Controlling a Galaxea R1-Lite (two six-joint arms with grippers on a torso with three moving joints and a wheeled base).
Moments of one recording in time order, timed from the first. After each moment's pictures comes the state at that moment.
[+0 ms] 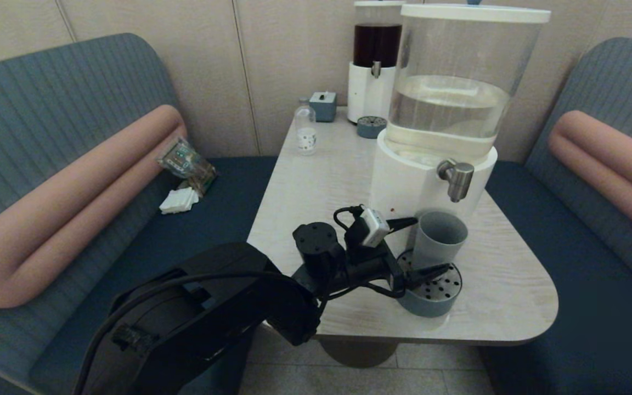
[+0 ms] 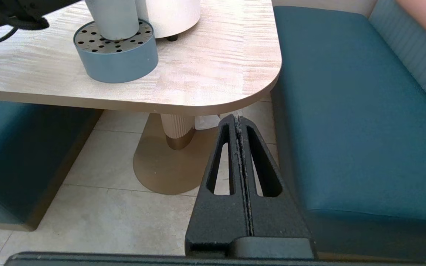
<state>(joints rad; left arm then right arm) -0.68 2.55 -1.43 -1.44 -0.62 0.04 0.00 0.00 0.00 0.00 0.00 0.02</state>
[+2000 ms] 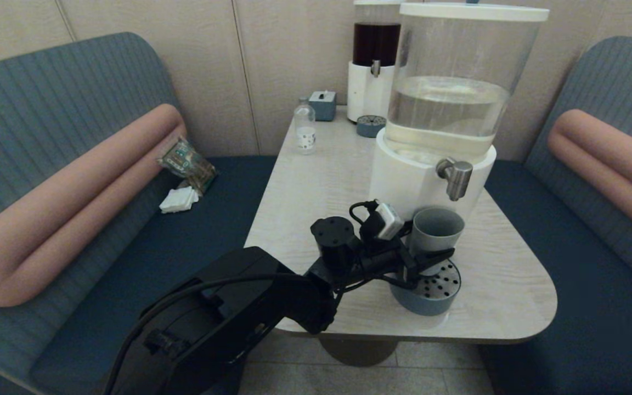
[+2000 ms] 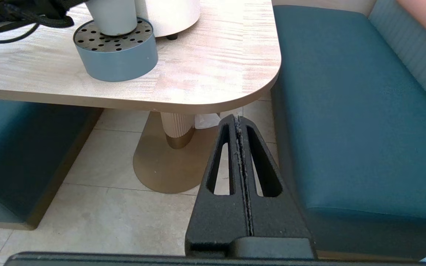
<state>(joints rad) -0.70 2.63 -1.63 -1.31 -0.60 0.03 0.00 0.00 0.00 0.00 0.00 0.02</state>
